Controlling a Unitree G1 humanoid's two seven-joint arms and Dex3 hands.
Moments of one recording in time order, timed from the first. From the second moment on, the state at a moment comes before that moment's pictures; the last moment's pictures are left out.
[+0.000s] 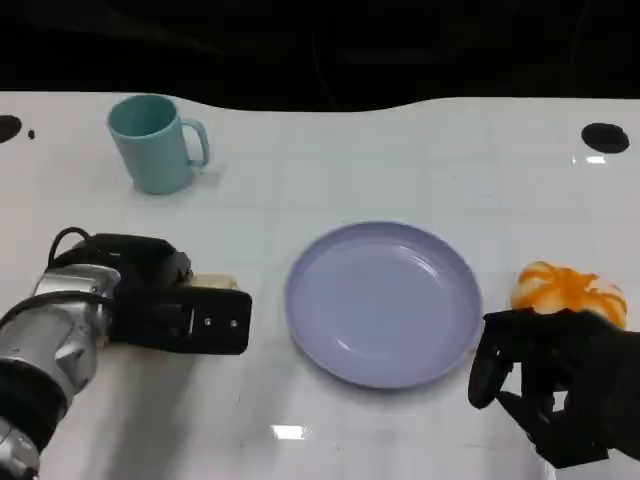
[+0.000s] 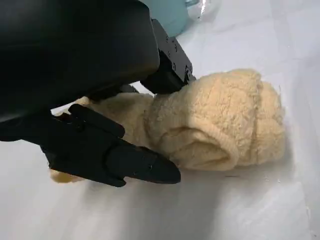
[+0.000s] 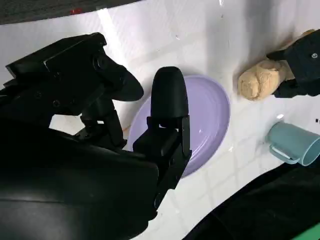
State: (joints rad) left arm -0.70 0.37 -0.56 0.83 0.81 0.00 -0.23; right arm 0.09 -0.41 0.17 -0.66 -0.17 0.59 0.40
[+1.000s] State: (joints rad) left arm -0.56 0.26 -0.36 0.50 0.61 0.12 0.04; right arm 0.08 -0.41 0.18 -0.67 -0.17 0.61 0.40
